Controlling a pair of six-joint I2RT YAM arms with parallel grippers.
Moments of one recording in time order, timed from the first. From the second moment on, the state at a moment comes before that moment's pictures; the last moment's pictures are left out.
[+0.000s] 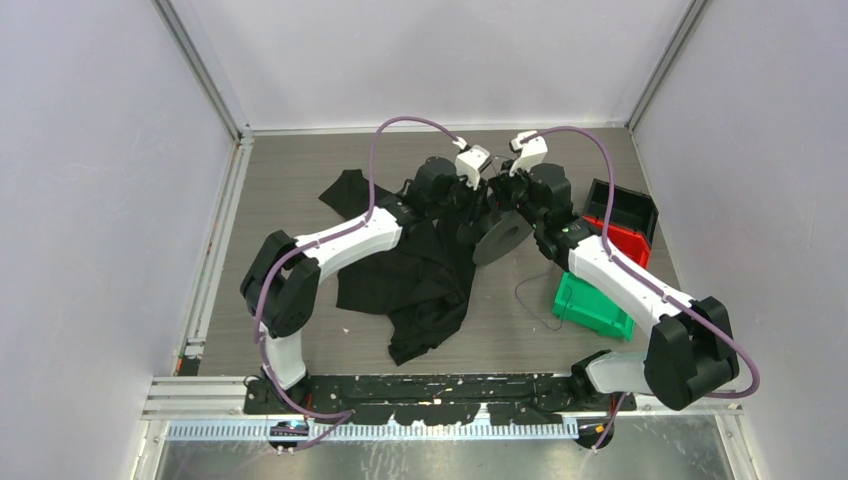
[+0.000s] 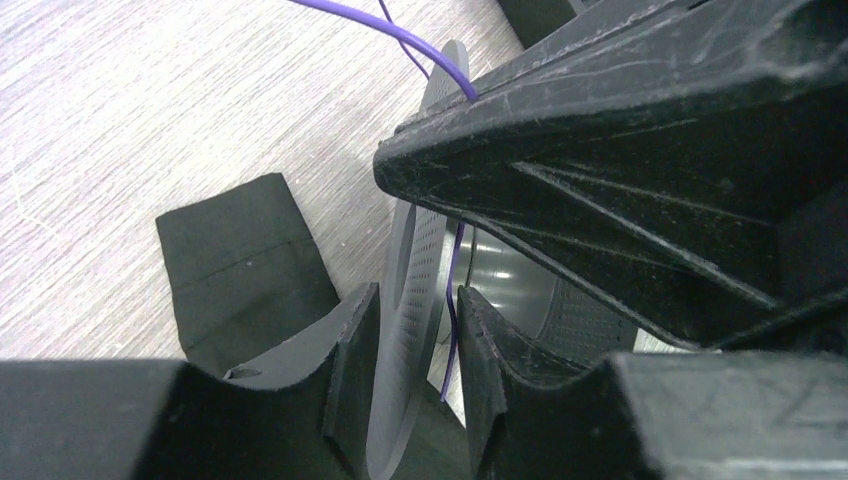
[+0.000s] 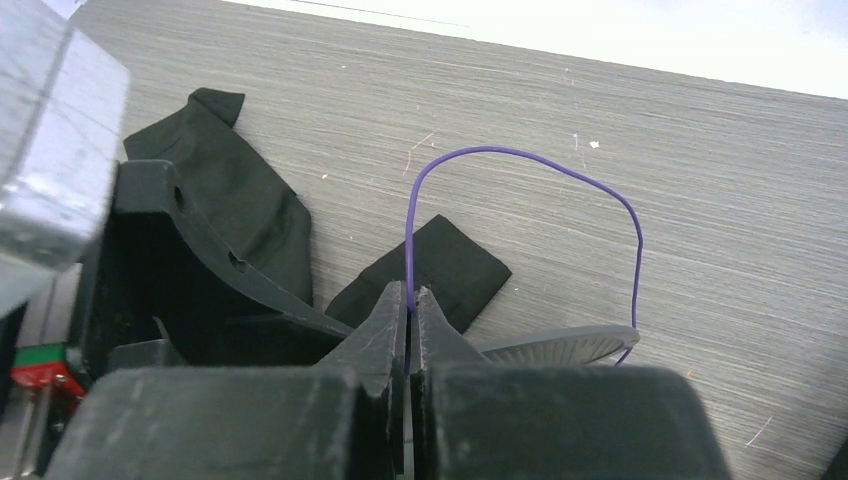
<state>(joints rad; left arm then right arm) -0.78 1.84 1.41 0.05 0.16 -0.14 0.44 1.31 0.92 0.16 0.05 0.13</state>
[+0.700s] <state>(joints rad) -0.78 1.86 1.43 0.04 0.16 -0.11 0.44 1.30 0.91 0.15 0.07 0.15</state>
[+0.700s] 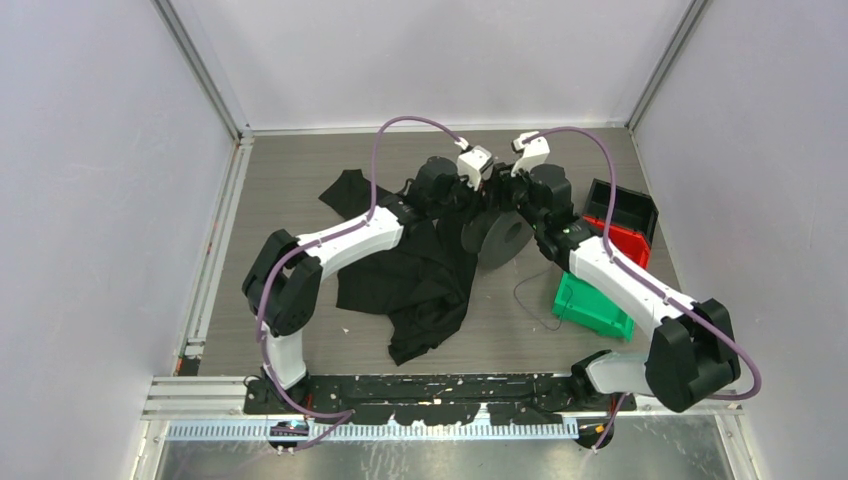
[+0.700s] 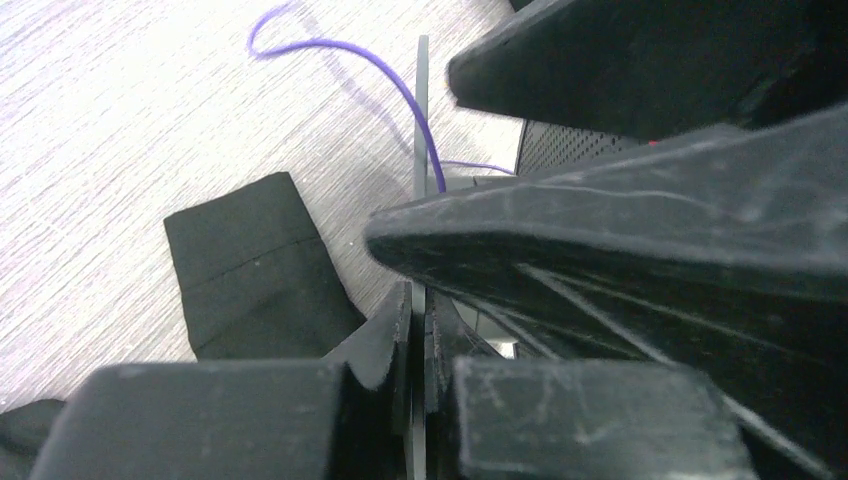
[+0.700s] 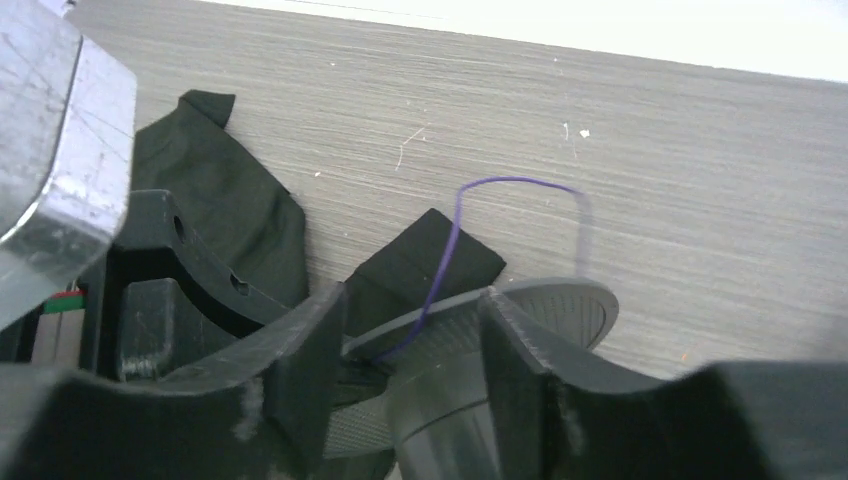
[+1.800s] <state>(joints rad) -0.59 1.54 2.01 -1.25 0.30 0.09 0.38 1.23 0.68 0.01 -0.07 0.21</state>
